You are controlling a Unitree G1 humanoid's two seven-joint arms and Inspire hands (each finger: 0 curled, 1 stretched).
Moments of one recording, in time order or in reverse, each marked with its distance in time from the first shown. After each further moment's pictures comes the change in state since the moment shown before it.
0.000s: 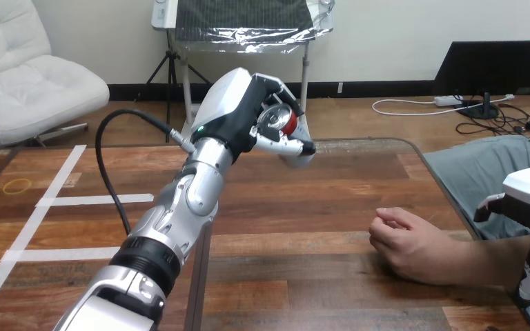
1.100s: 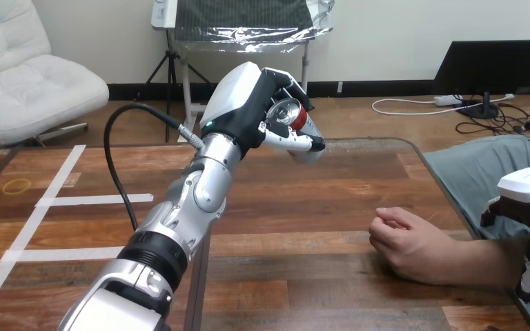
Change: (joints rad) left arm -0.029 -0.023 -0.006 0.041 -0.001 -0.020 0.014; right arm -0.197 0.006 0.155 0.267 -0.073 -0.124 -0.012
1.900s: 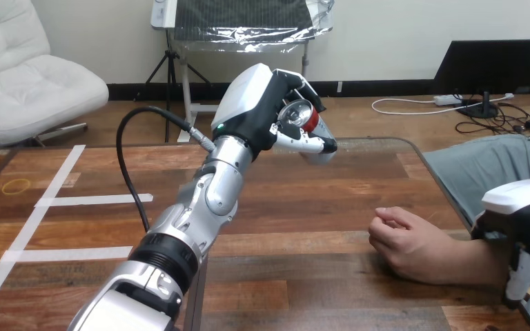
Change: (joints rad) left arm -0.002 -0.032 -0.006 0.003 0.003 0.000 0.020; right arm -0.076 0.058 0.105 0.153 -0.033 -0.027 -0.048
